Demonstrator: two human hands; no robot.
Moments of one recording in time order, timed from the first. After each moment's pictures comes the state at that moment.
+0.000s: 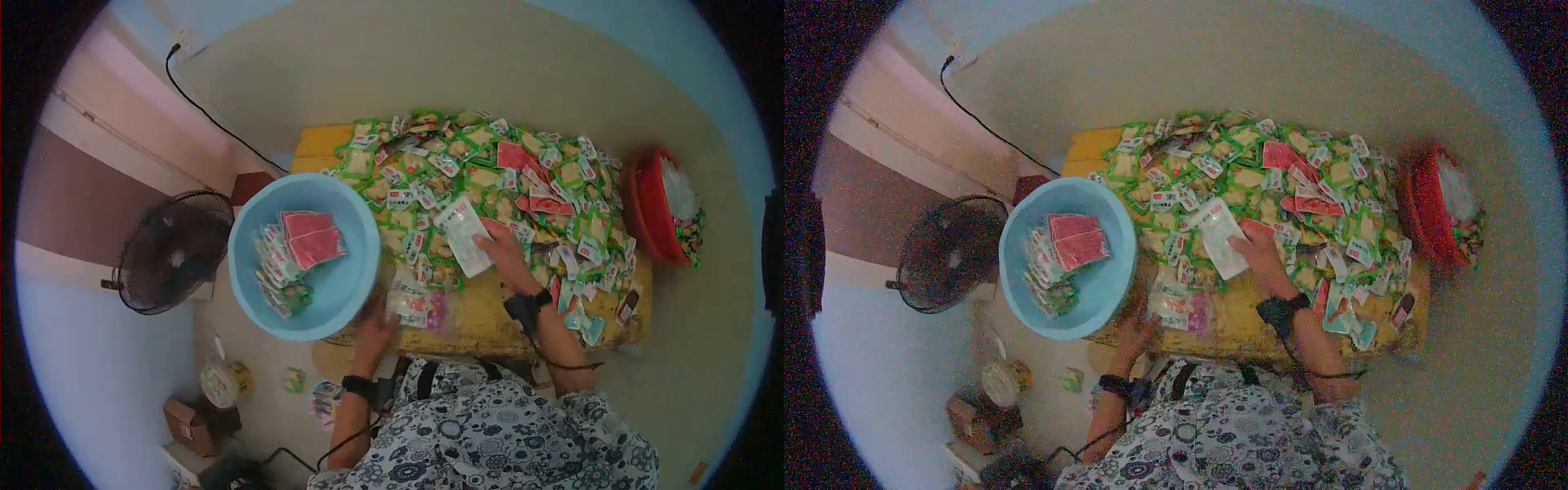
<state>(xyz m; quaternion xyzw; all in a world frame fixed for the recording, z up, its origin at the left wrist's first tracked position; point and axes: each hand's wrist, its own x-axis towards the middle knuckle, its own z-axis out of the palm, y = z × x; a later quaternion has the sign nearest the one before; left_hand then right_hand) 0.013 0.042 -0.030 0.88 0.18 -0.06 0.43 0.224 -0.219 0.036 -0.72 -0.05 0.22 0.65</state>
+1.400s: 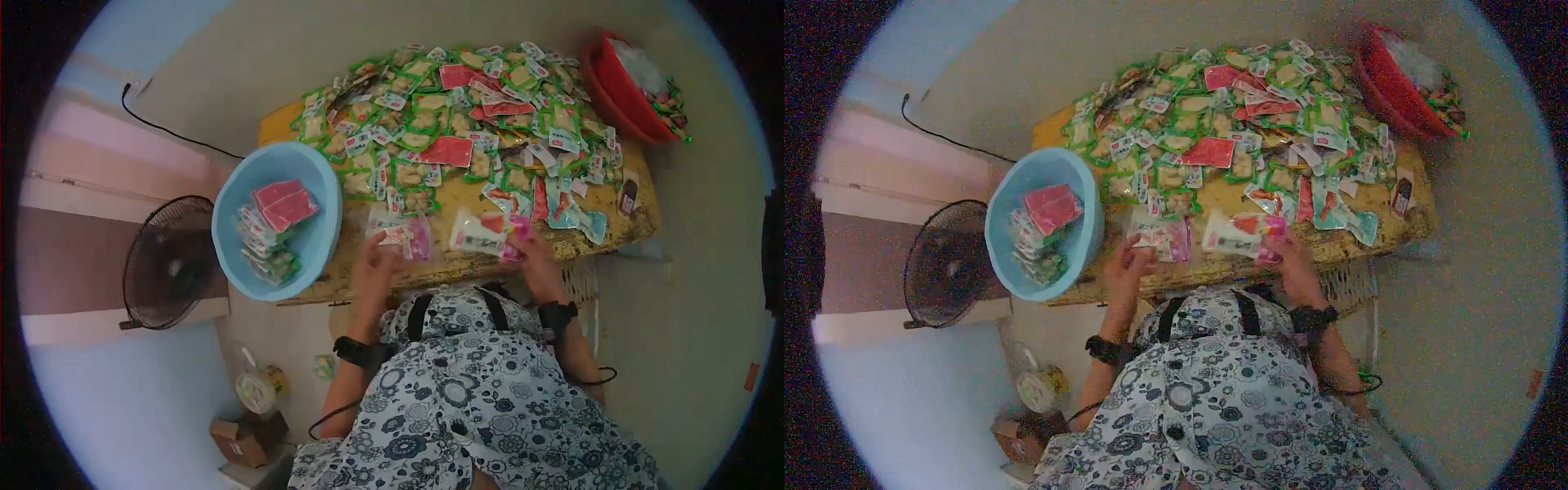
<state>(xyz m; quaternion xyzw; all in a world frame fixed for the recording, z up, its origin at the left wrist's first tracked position) 0.009 -0.009 0.033 0.70 0.13 -0.05 0.70 0.022 -0.312 0.047 -0.52 0.21 0.14 0.81</state>
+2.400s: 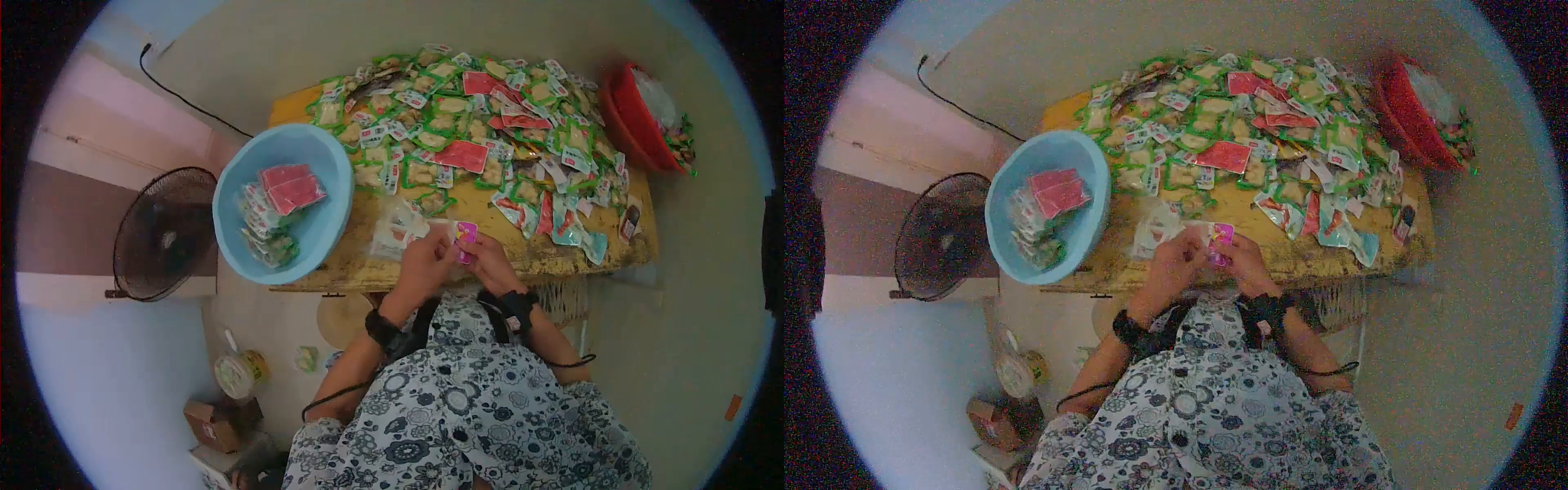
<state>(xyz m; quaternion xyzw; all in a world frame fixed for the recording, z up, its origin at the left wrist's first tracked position) 0.031 -0.065 0.056 0.82 -0.01 -0.08 0.56 0.048 -0.232 -0.009 -0.48 0.21 0.27 0.81</state>
